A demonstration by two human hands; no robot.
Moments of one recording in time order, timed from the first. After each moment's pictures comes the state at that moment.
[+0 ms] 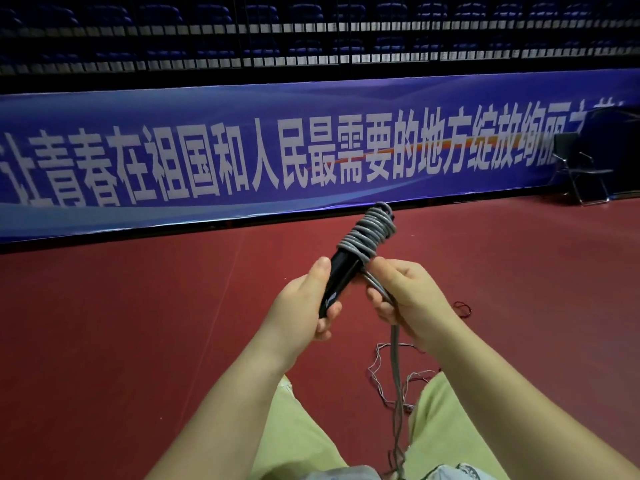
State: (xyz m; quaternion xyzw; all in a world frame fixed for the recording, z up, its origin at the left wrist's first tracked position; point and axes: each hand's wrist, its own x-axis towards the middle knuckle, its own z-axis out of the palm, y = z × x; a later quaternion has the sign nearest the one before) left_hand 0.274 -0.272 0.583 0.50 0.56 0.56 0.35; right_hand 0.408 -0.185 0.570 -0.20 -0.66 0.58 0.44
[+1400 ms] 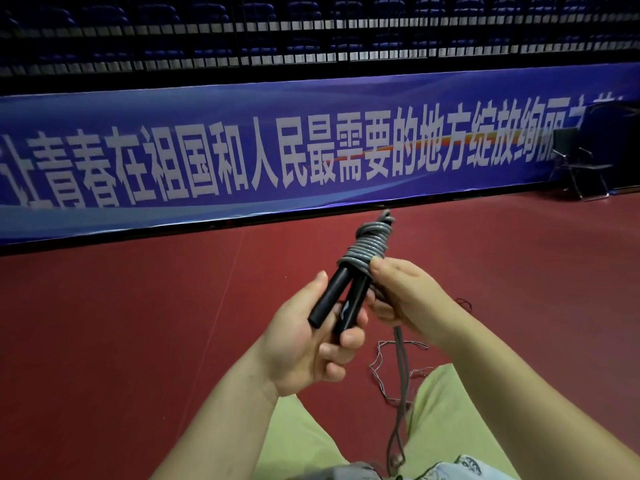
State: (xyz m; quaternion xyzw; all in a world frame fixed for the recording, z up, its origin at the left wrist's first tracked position) left_hand 0.268 -0.282 0.575 0.42 0.39 0.45 0.69; right_hand 0.410 -0.175 0.567 -0.10 -0.69 0.62 0.36
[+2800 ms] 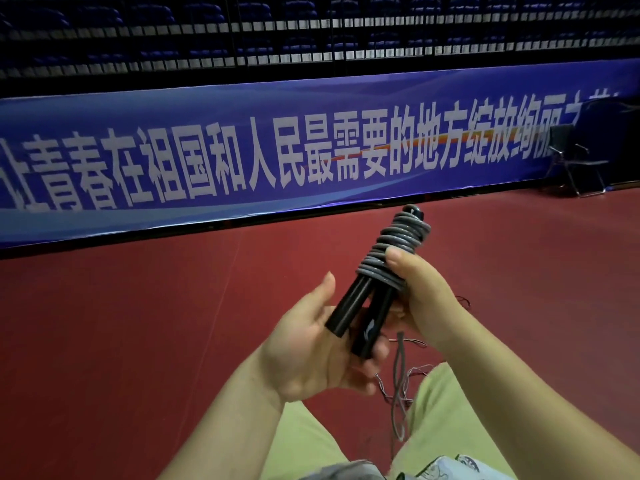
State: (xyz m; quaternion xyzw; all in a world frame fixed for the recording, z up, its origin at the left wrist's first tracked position) left_hand 0.277 -0.285 0.572 0.47 0.33 0.40 0.72; right_hand 0.415 -0.197 0.578 -0.15 -0.62 0.65 0.42
